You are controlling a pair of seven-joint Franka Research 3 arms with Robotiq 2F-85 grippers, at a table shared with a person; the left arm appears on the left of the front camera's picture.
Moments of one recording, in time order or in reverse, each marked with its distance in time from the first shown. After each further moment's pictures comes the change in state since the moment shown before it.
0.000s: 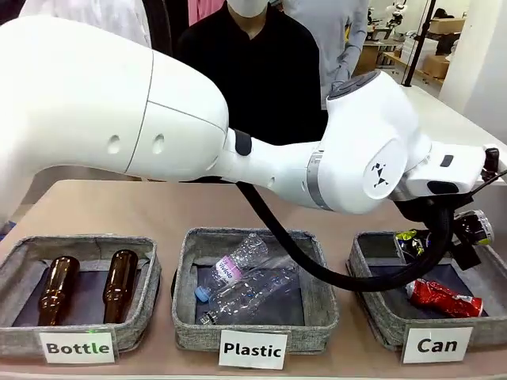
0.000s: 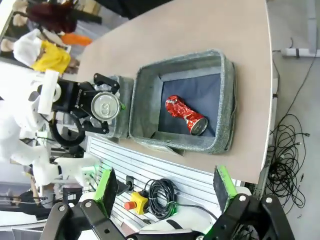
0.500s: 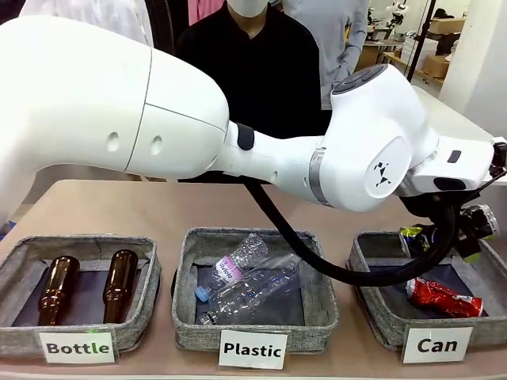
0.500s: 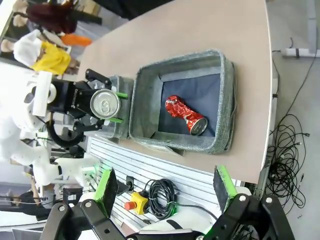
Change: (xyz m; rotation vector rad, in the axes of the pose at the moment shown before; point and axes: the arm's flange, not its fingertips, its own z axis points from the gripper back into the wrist) left arm 0.008 -0.002 0.005 0.021 -0.013 -0.028; right arm -0.001 -0.001 0.001 0.001 -0.002 -0.001
